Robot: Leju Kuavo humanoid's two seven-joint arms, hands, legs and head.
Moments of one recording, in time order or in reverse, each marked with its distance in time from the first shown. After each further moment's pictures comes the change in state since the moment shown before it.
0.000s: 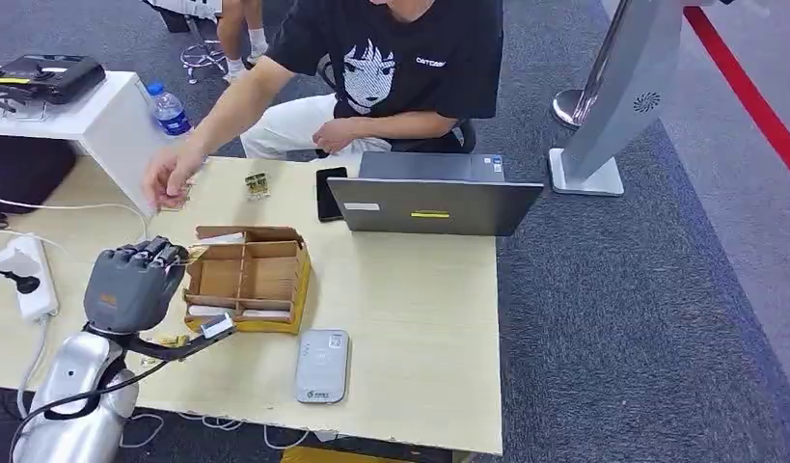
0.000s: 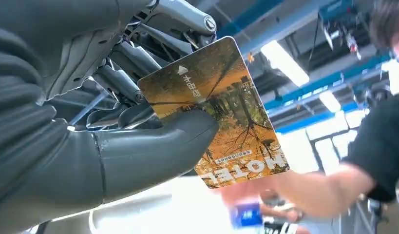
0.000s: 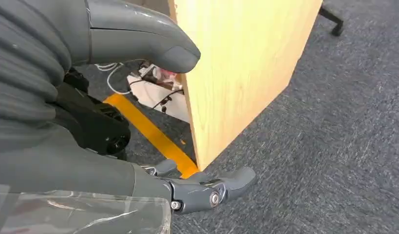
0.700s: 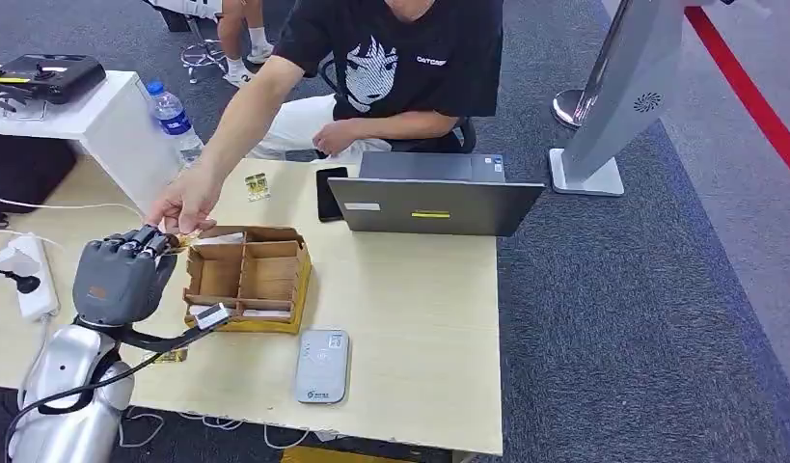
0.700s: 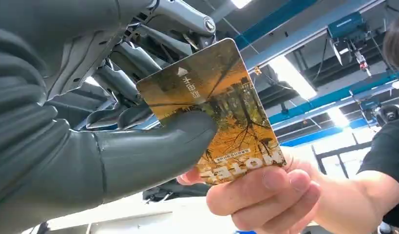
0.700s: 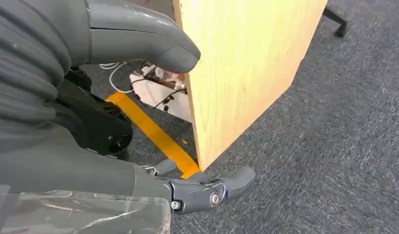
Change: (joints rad) left arm -0.017 -0.003 0.015 -0.029 0.006 0.002 0.000; right arm 0.000 -0.001 -0.009 0.012 0.020 0.012 -0.011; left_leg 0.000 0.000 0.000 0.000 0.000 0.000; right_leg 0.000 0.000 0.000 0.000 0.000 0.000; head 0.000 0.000
